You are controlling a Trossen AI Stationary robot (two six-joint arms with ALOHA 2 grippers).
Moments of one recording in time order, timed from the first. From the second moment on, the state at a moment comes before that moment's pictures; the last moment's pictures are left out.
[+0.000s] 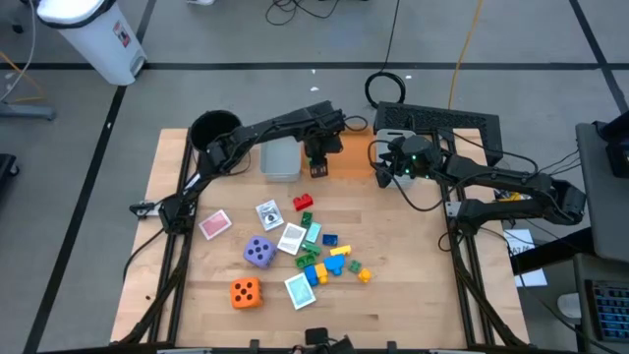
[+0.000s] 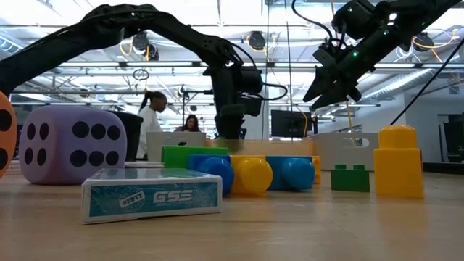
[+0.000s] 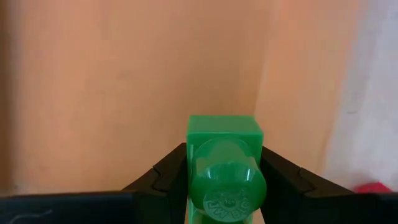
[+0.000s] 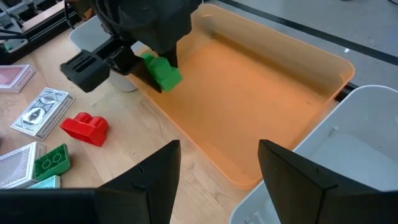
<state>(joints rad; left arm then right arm) 0.48 2.40 2.16 -1.15 0.11 0.36 -0.48 1.04 0.63 -0.16 0.08 0.33</state>
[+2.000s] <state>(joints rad) 0.58 2.05 2.34 -1.14 0.30 0.23 -0.48 1.04 0.63 -0.16 0.08 0.34</state>
